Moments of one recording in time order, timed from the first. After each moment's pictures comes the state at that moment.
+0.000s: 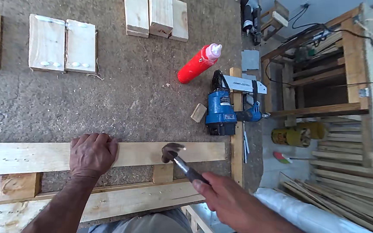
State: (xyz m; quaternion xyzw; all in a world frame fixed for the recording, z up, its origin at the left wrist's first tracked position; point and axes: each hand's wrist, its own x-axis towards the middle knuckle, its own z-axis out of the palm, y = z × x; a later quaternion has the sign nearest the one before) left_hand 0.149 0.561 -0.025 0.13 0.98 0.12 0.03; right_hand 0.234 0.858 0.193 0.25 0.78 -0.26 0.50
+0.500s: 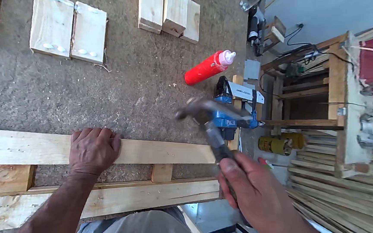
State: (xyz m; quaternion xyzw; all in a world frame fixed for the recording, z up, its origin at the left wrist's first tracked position) left_hand 0.152 0.559 -0.026 0.13 0.98 0.16 0.01; right_hand 0.225 0.850 0.211 0.20 0.89 -0.34 0.22
